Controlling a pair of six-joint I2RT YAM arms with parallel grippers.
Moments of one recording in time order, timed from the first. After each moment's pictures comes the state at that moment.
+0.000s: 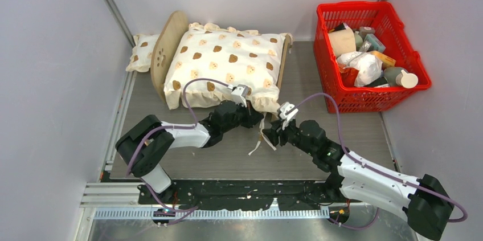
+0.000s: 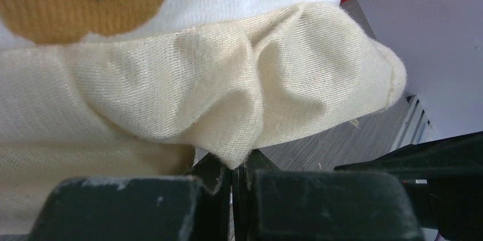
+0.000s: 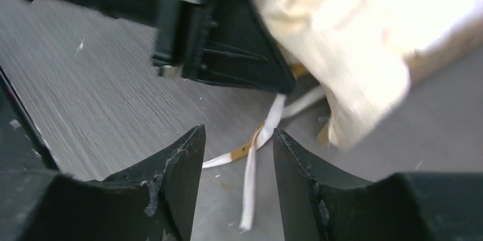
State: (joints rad) left arm -0.84 1.62 0.68 0.66 0.06 -0.63; right arm 0.82 0.82 0.33 0.30 -0.06 -0.09
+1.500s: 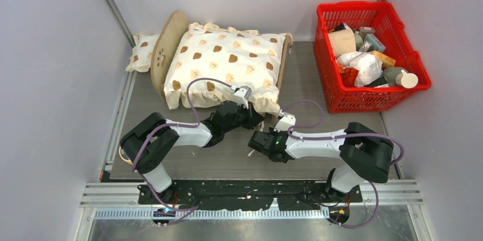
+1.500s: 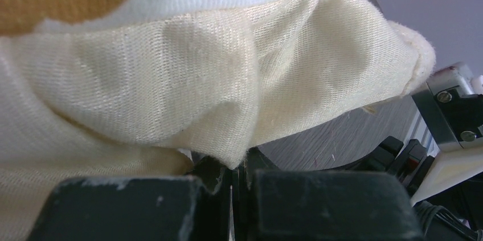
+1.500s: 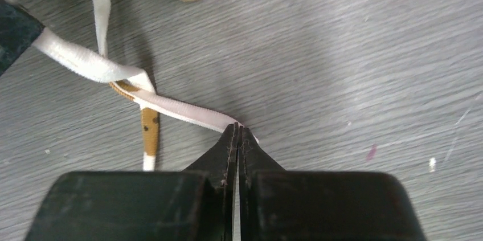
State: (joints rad) left arm -0.83 1.67 0.68 0.68 0.10 -0.58; right arm 1.11 1.53 0.73 -0.52 0.74 1.43
